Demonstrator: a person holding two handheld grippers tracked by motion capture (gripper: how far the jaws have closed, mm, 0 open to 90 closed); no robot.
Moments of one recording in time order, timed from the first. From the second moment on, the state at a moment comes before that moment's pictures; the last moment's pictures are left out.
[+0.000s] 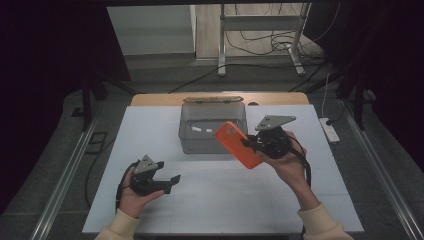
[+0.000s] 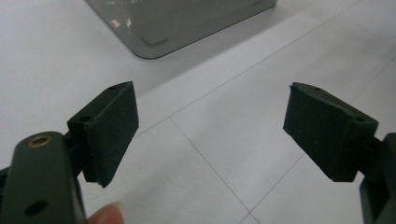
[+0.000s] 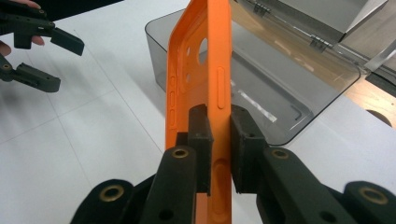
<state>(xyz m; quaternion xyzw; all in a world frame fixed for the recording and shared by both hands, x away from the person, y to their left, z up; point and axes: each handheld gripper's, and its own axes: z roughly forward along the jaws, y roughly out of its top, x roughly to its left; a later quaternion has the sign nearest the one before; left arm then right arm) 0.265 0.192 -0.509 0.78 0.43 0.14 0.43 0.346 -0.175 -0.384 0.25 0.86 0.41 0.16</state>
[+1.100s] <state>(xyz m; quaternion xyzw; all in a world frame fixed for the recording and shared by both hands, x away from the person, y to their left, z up) 0.265 0.193 -0.509 0.78 0.43 0.15 0.43 0.374 -0.155 -0.359 0.29 0.85 0.40 0.19</state>
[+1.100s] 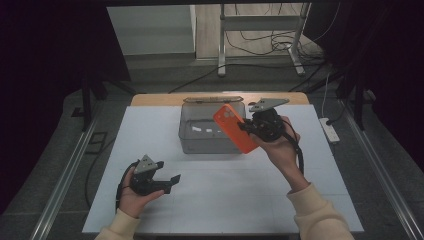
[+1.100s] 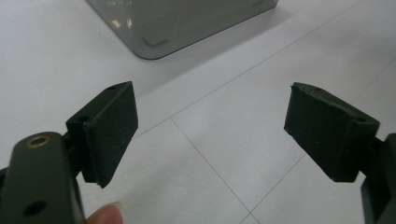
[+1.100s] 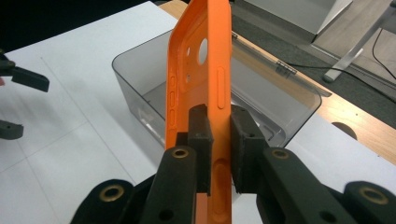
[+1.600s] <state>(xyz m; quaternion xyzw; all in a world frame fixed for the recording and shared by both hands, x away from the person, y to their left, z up) 0.265 0.194 -0.509 0.78 0.43 0.15 0.43 0.391 -0.145 -0.350 0.32 0.84 0.39 0.21</state>
